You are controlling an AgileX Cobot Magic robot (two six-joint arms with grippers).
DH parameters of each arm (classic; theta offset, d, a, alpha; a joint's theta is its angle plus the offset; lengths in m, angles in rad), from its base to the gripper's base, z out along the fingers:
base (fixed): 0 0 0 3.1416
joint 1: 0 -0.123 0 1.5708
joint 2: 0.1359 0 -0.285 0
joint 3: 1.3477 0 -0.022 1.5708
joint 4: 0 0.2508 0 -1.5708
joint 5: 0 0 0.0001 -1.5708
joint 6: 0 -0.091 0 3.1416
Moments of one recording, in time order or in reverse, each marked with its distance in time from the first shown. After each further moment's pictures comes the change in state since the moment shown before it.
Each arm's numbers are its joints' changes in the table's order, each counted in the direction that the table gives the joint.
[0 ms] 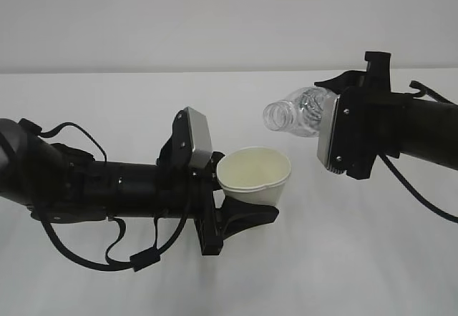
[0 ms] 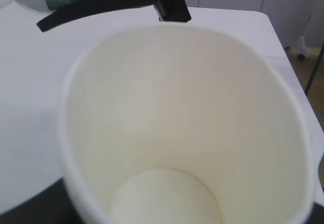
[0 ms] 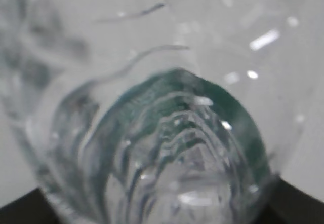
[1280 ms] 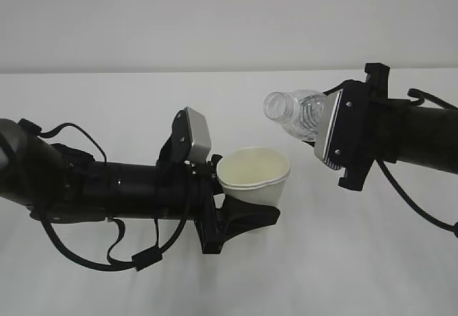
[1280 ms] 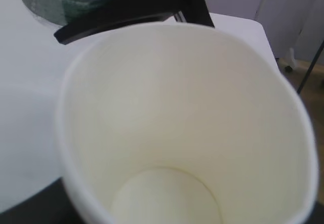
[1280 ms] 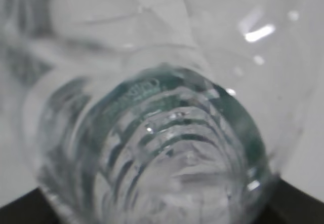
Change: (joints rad) left arm 0.000 -0.002 0.002 0.015 -0.008 0.108; right arm 0.000 0.000 0.000 -0.139 0.049 -0.316
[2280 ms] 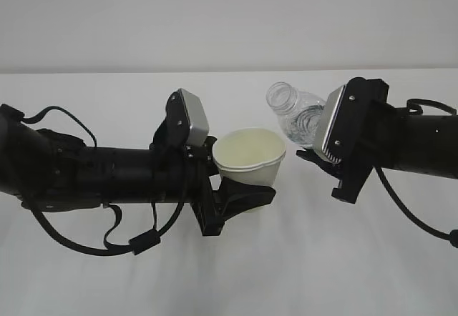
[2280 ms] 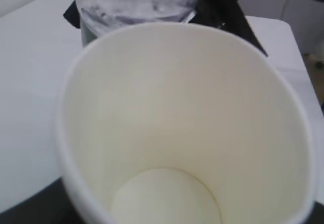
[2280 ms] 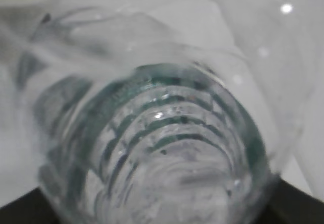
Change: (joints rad) left arm 0.000 -0.071 0.003 -0.047 0.082 -0.027; right arm 0.000 0.000 0.000 -0.173 0.047 -0.372
